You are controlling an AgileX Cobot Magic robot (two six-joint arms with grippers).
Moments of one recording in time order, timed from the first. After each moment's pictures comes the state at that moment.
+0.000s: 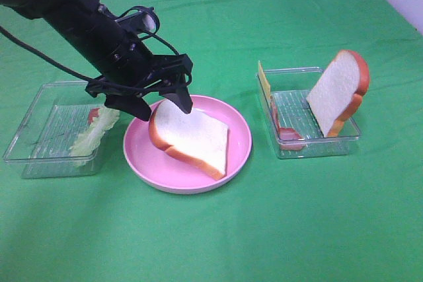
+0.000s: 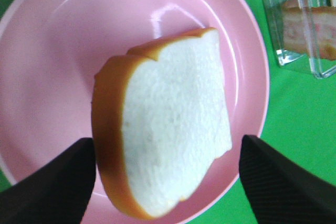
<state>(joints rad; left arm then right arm) -0.42 2.01 -1.41 -0.53 0.77 0.07 -0.06 -0.01 -0.51 0.09 1.07 -0.10</state>
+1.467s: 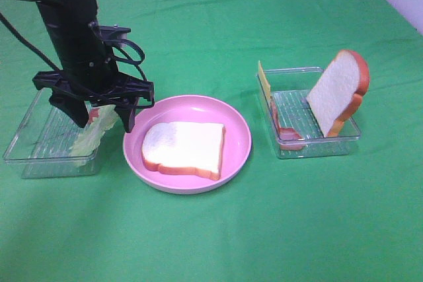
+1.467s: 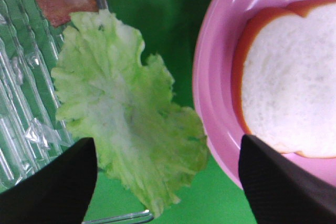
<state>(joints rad) -0.42 2.06 -1.48 -0.01 0.98 -0.29 -0.06 -0.01 -0.51 0.09 1.07 -0.10</state>
